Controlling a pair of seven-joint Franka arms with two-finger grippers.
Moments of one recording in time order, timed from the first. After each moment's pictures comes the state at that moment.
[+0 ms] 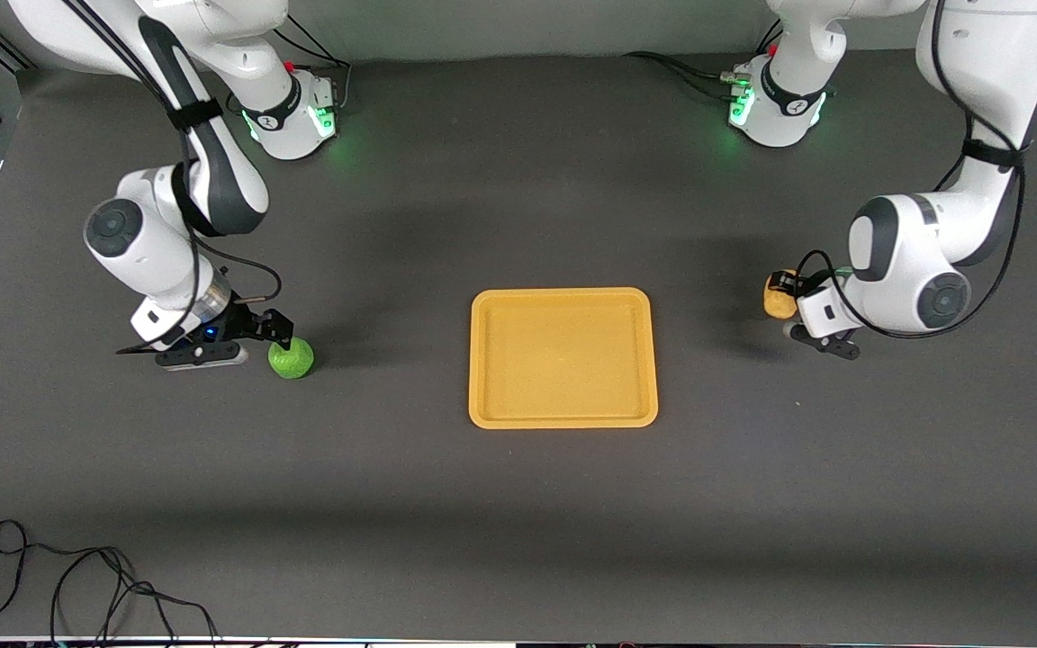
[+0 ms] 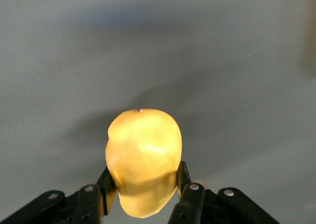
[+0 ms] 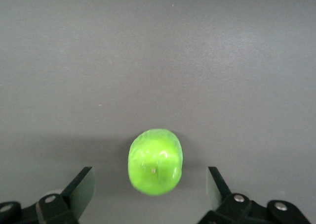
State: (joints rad) left arm -0.07 0.28 0.00 -2.15 -0.23 2.01 0.30; right arm 0.12 0.18 0.00 -2.33 0.02 2.64 0.04
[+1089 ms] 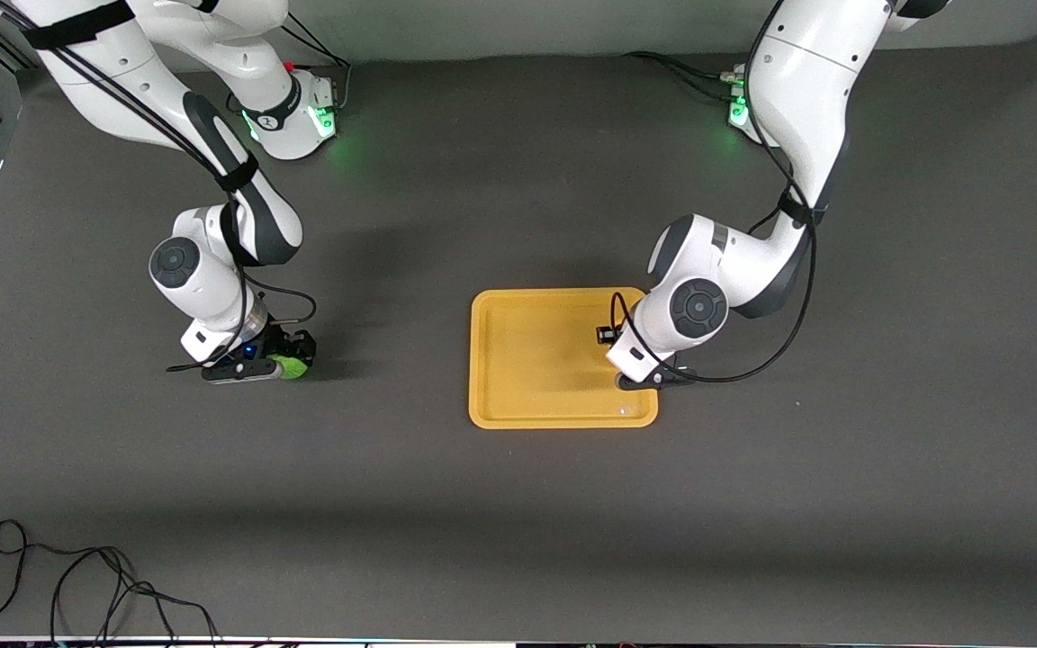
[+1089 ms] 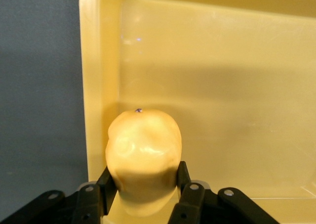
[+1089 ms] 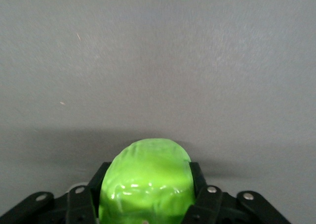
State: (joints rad) left arm -0.49 0.57 -0.05 -1.80 -0.25 2.23 -0.47; right arm 0.12 0.35 0.00 -2.32 0.02 2.79 0.04
